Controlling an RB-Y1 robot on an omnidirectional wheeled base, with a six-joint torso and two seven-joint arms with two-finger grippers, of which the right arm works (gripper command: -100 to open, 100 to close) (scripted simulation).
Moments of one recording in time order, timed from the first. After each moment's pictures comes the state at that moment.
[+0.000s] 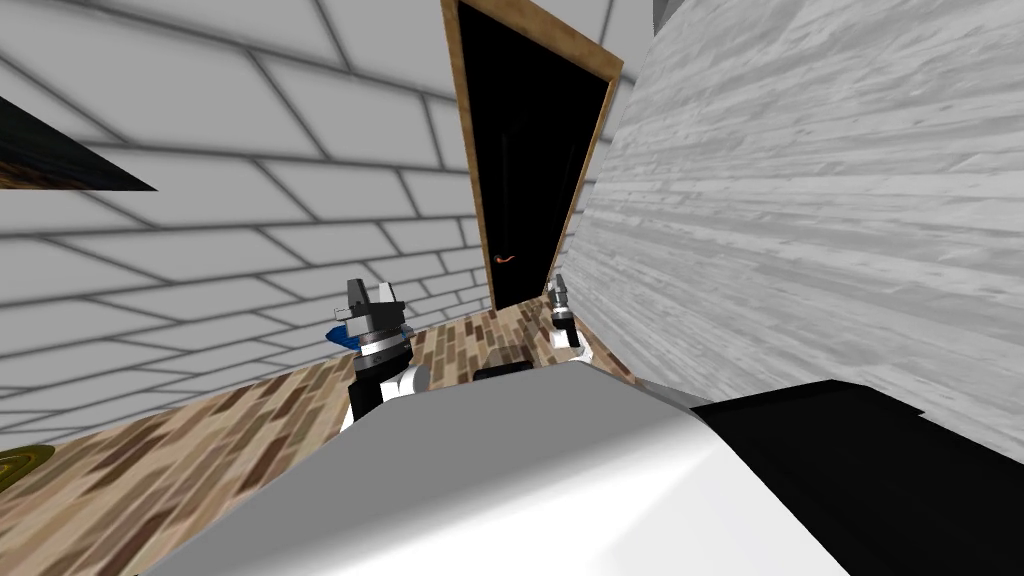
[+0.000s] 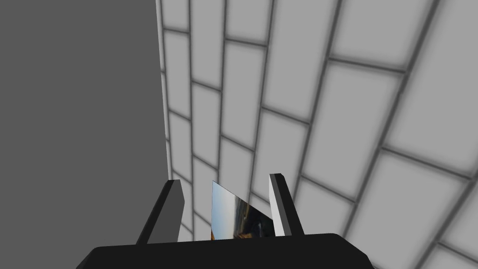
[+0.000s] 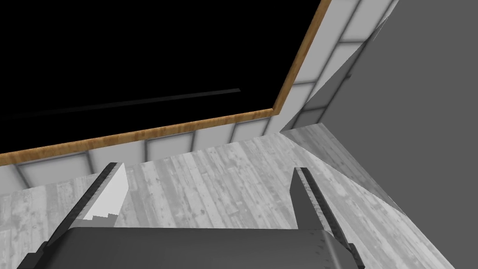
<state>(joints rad) 0.20 -0.09 -0.05 -1.67 -0.03 -0.57 -0.06</state>
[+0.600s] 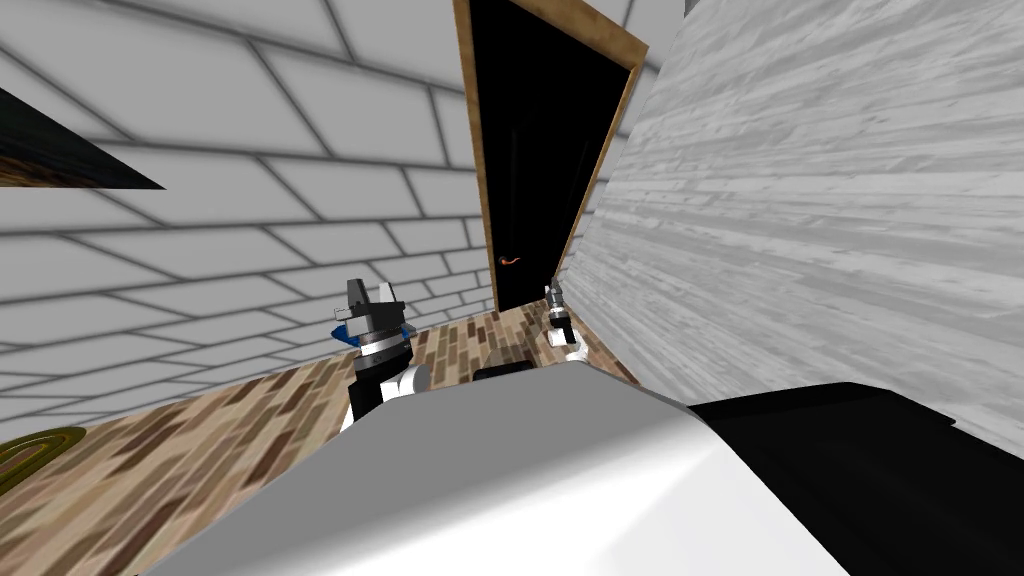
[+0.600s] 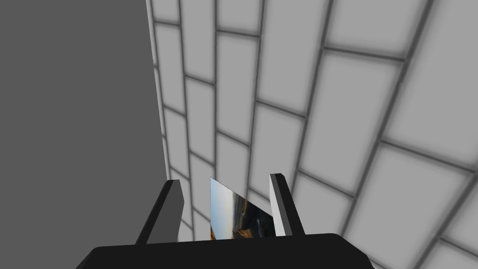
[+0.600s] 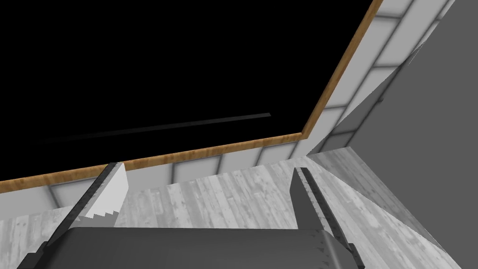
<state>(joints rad) 0.13 -0.11 -0.06 -1.51 -0.02 -0.59 -0.06</state>
